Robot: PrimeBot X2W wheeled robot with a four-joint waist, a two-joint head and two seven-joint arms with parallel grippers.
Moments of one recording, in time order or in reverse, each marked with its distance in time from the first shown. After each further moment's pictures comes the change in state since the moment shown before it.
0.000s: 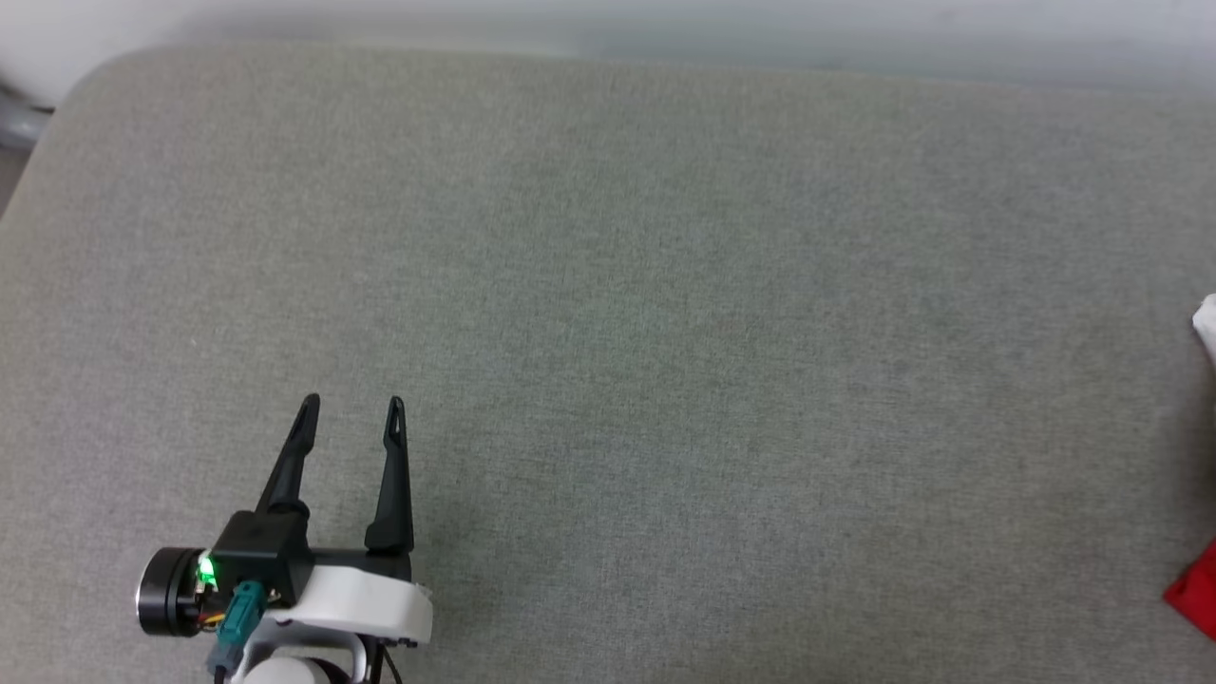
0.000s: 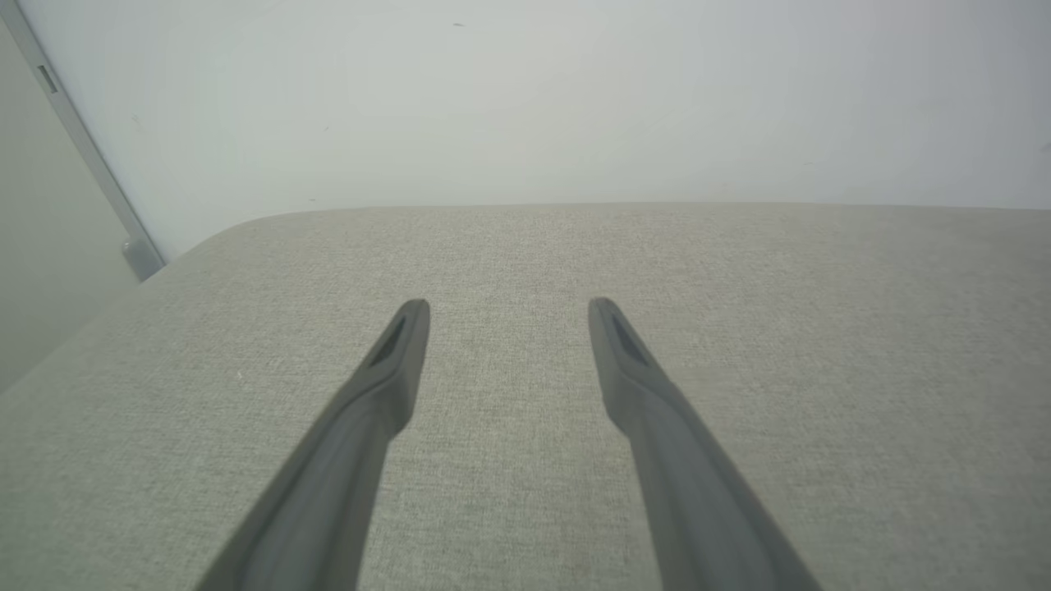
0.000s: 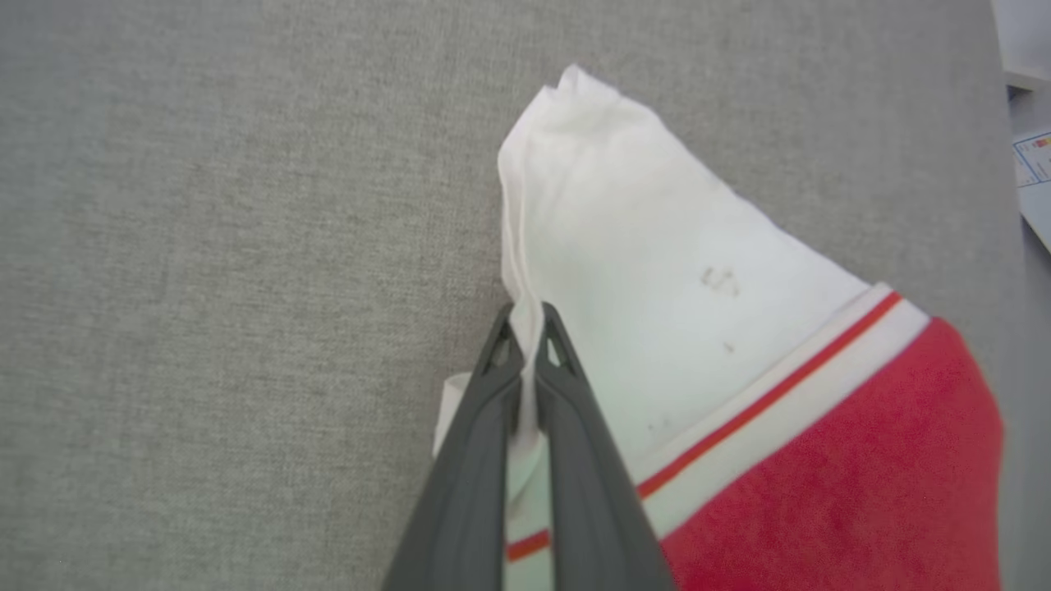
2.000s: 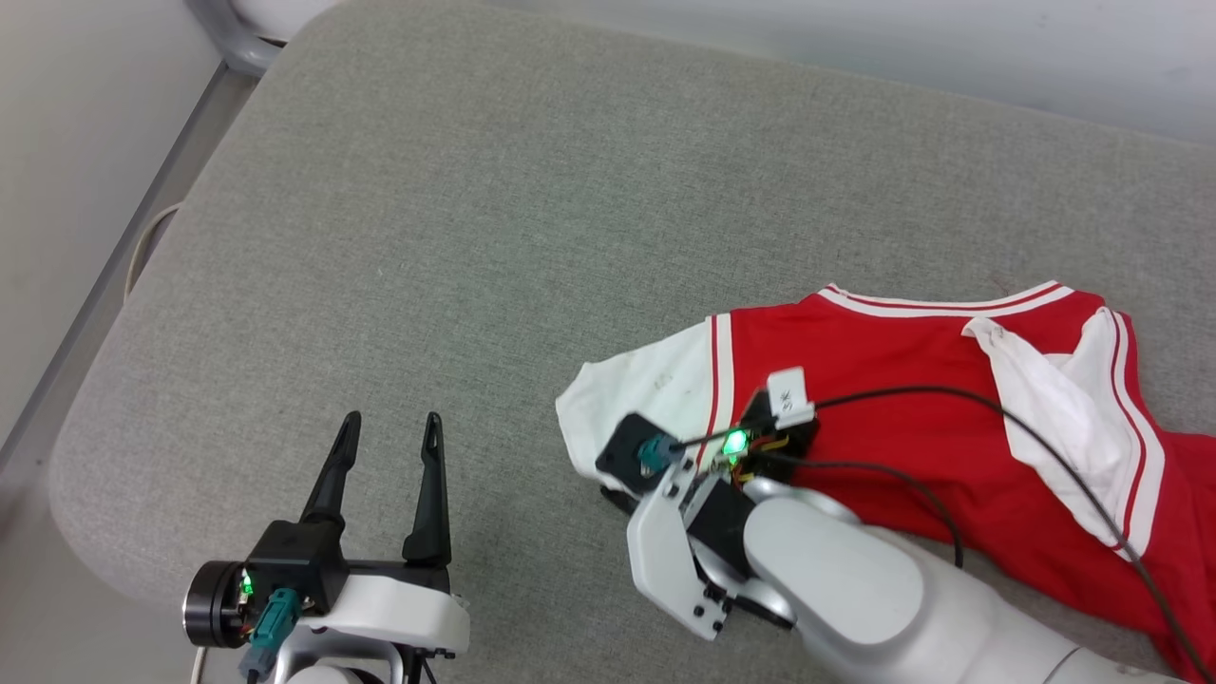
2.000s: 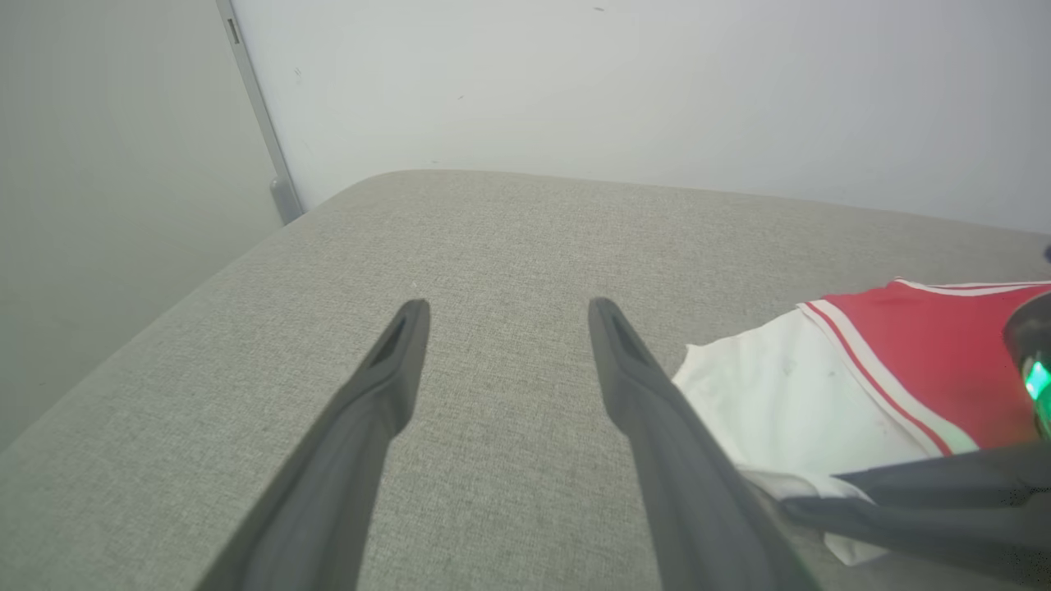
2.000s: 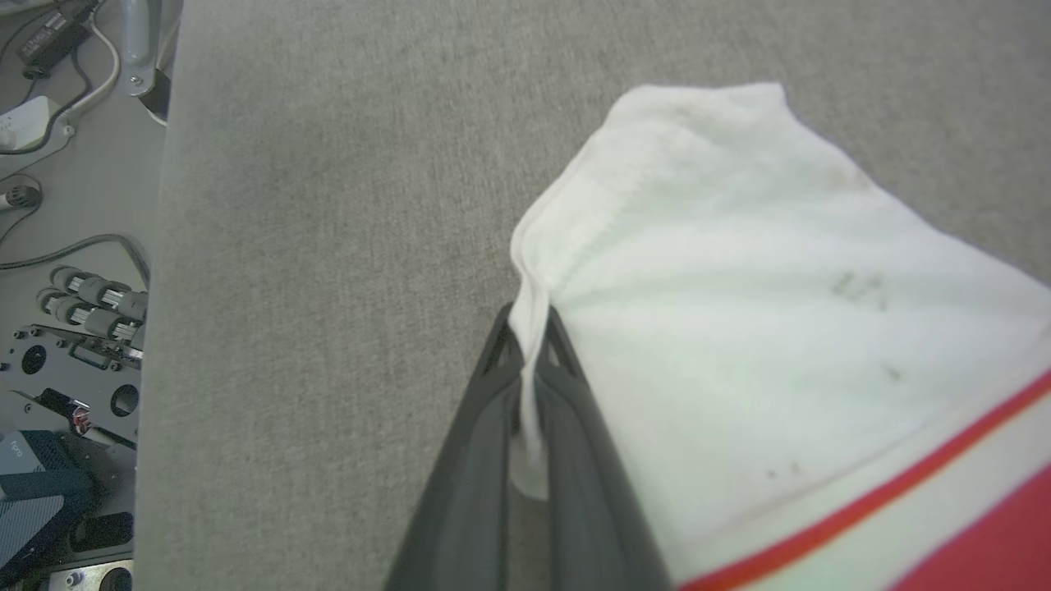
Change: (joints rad) left arm 0.018 0.000 -0.083 0.016 -0.073 0.051 0.000; right arm -0.262 0.516 1.006 0.072 0.027 -0.001 -0.303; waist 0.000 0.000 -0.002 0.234
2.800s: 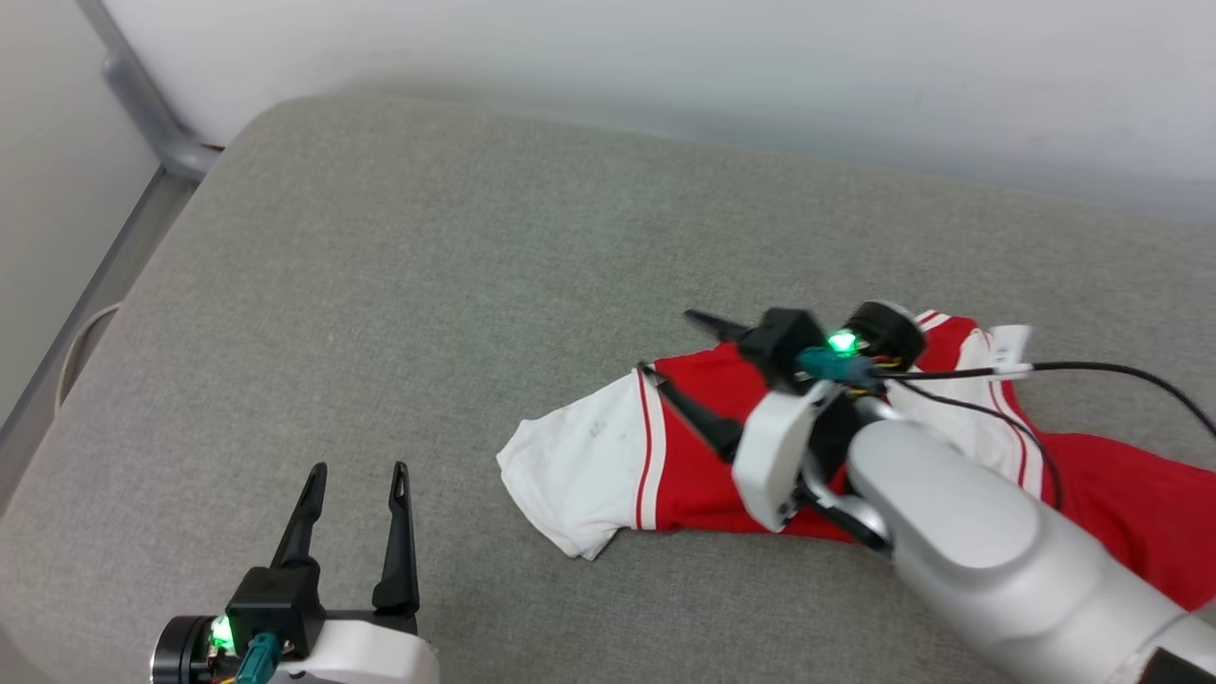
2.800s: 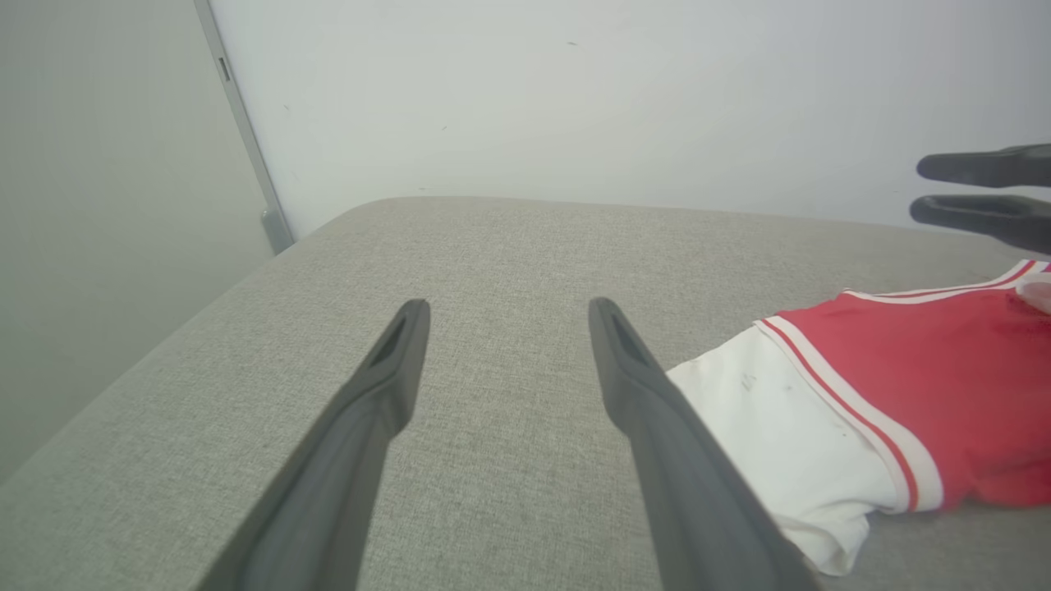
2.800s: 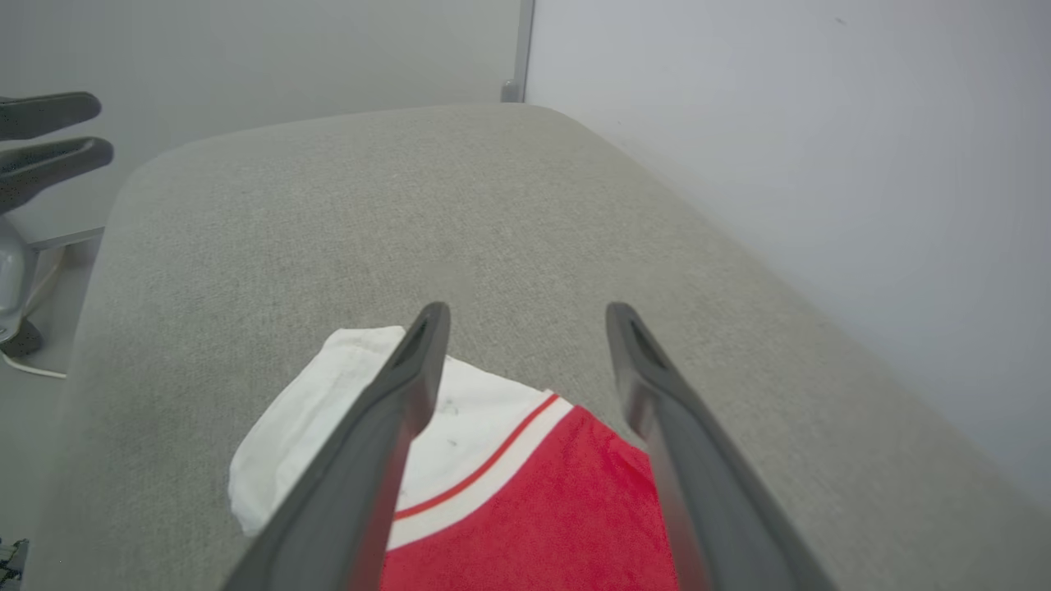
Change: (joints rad) left arm 0.066 0.000 0.055 0.002 0.049 -0.004 0.000; right arm -0.046 -0.099 -0.085 0.009 0.075 0.000 -0.370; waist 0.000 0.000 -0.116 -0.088
